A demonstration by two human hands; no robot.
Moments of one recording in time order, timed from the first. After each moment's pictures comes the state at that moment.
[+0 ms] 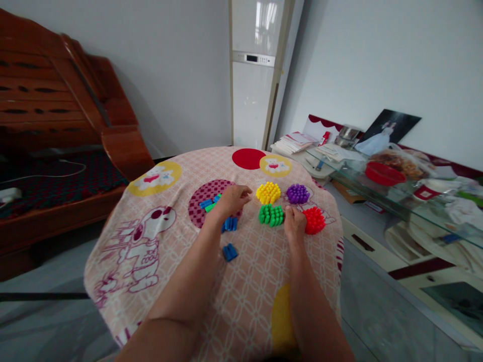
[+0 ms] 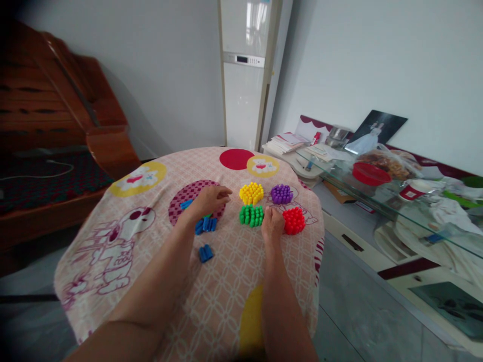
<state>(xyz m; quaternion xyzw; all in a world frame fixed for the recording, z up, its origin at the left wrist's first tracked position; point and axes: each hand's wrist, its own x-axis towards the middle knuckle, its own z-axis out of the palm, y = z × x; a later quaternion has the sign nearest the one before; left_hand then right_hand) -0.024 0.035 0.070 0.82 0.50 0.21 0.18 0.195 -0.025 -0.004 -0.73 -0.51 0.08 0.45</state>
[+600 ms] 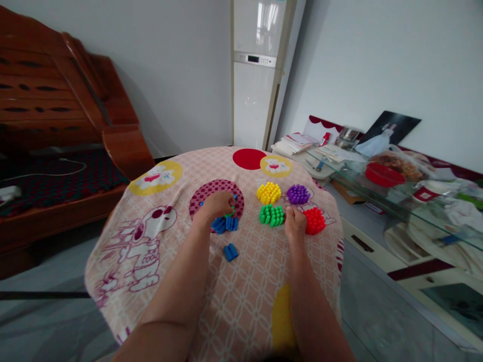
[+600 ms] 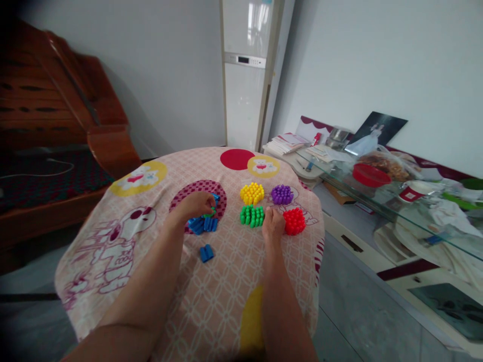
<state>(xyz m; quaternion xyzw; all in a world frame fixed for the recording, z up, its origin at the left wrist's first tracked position) -0.061 0.036 0.067 0.82 0.55 0.09 0.14 0.196 -0.025 -0.005 -0.73 -0.51 0.07 0.45</state>
